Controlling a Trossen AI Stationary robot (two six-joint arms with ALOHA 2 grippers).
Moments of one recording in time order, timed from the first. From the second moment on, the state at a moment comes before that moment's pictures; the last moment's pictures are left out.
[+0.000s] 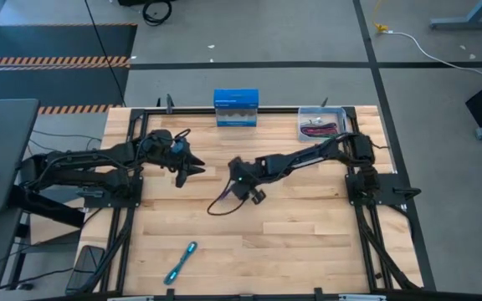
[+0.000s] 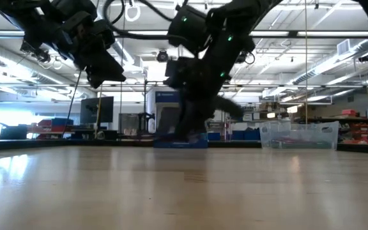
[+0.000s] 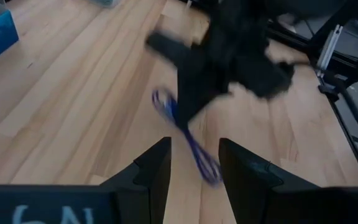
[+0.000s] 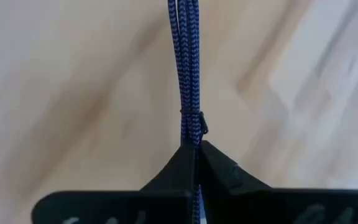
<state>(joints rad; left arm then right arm) 0.33 0.95 0.48 -0.04 0.31 -0.17 0.00 2.01 1.35 -0.36 0.11 -0.73</state>
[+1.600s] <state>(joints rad) 0.03 0.95 0.48 -0.10 0.31 -0.49 -0.84 1.55 1.20 -1.12 0.32 -0.42</state>
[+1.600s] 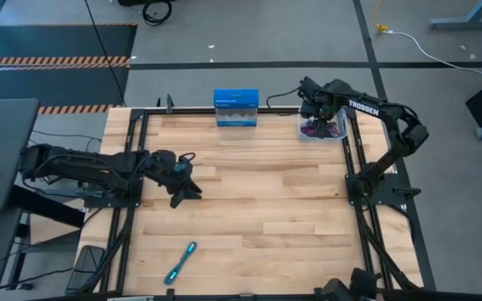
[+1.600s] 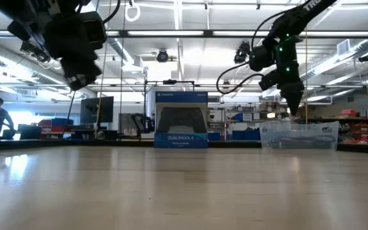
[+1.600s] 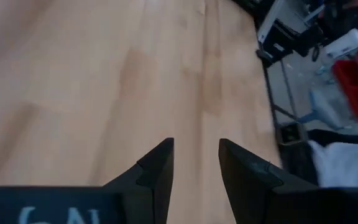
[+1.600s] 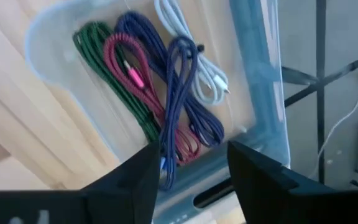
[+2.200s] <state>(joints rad) -0.51 0.95 0.48 -0.31 0.11 -1.30 -0.84 1.55 1.19 -1.01 0.14 -0.41</state>
